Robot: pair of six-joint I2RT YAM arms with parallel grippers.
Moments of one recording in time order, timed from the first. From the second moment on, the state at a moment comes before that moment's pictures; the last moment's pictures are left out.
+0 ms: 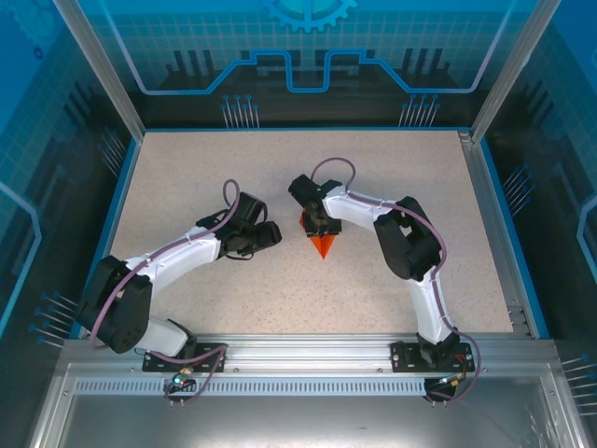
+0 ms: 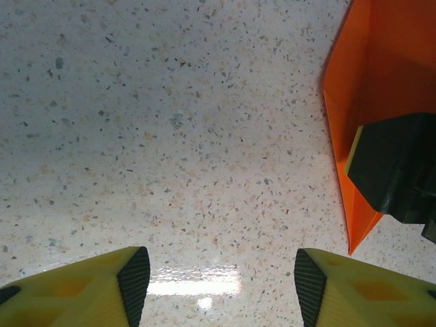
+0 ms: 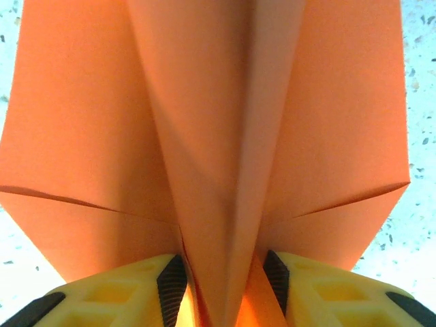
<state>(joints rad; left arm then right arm) -0.49 1.44 0.86 -0.45 0.04 -0.85 0.68 2.16 1.60 -0.85 0.20 0.63</state>
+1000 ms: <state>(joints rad) -0.49 1.42 0.86 -0.46 0.02 -0.85 0.67 2.03 1.60 -0.86 0.18 0.59</state>
